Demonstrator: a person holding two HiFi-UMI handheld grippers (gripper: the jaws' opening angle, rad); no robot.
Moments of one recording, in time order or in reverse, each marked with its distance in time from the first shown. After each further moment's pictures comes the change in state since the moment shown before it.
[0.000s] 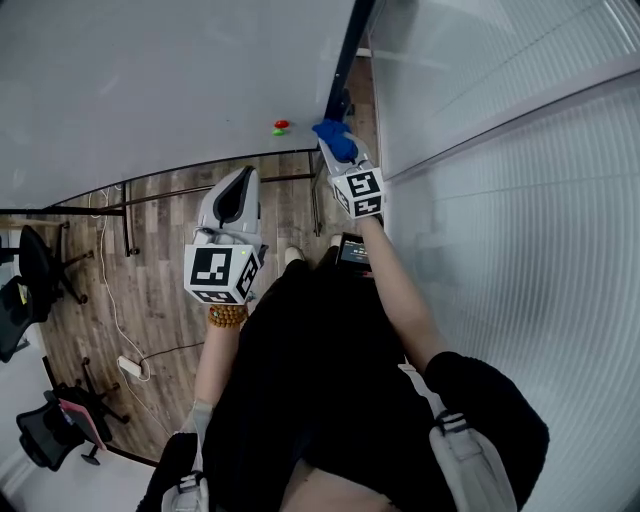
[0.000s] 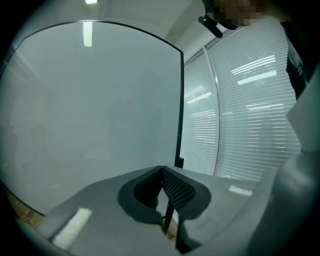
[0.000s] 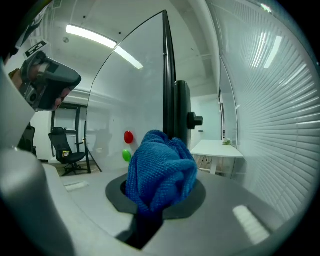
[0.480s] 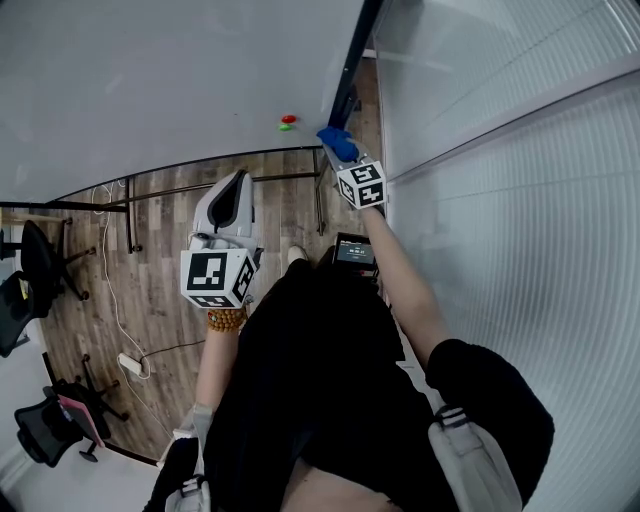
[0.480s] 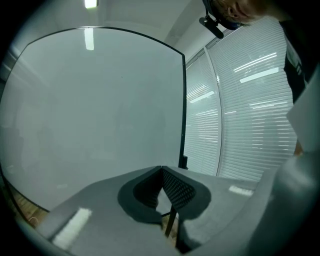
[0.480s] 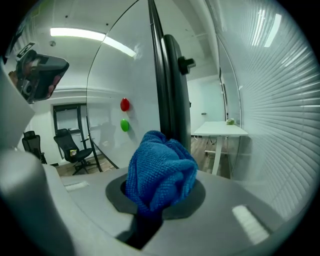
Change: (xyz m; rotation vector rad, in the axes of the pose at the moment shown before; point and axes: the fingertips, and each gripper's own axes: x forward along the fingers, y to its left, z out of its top) left arm -0.028 0.012 0.002 0.005 -0.003 0.052; right arm 0.014 0.002 -0.066 0.092 0.165 0.066
